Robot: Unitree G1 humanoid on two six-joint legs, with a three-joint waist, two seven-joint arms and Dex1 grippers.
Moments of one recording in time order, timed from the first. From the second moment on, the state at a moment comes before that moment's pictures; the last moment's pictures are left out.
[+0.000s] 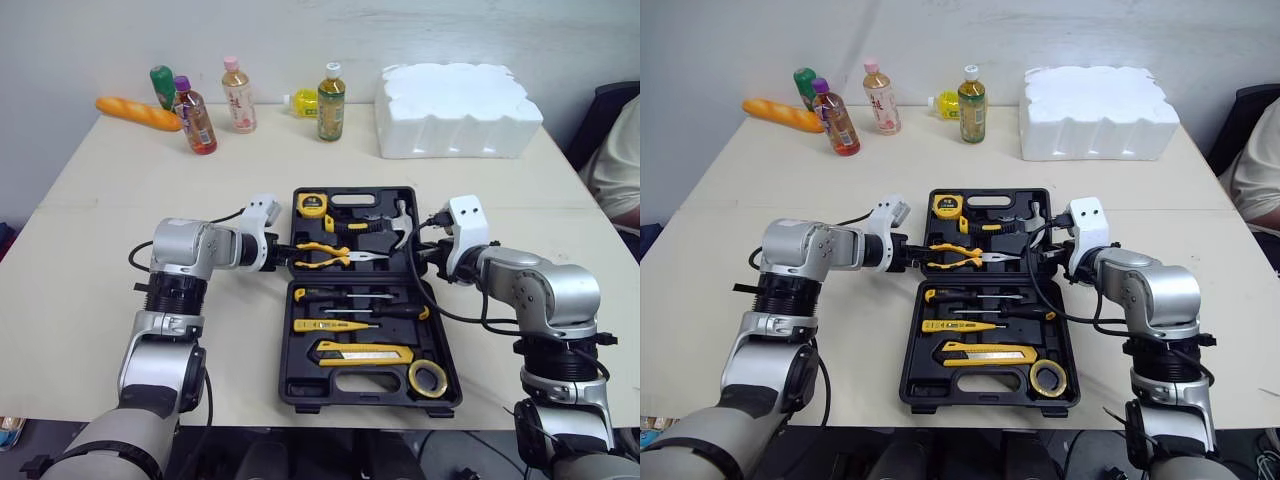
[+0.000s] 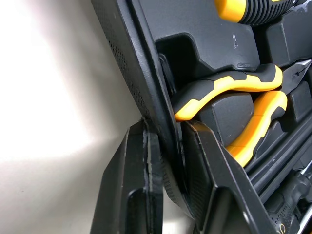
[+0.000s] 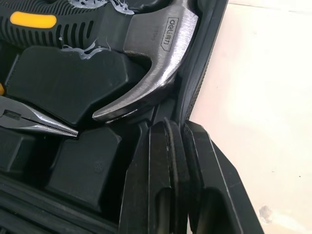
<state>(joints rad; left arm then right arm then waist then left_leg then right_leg) -0.90 0.31 0.04 0.32 -0.31 1.31 -0.49 -0.60 -0.44 -0.10 -0.16 0.36 1.21 0.30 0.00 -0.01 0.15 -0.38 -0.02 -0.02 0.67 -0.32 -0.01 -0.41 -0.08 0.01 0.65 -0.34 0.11</state>
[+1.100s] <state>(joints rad) -0.39 0.60 0.03 -0.06 -0.32 0.31 -0.81 -0.01 -0.83 0.01 -0.31 0.06 -0.26 0.53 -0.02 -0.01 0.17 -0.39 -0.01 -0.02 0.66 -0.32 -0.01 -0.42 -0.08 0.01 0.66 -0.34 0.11</state>
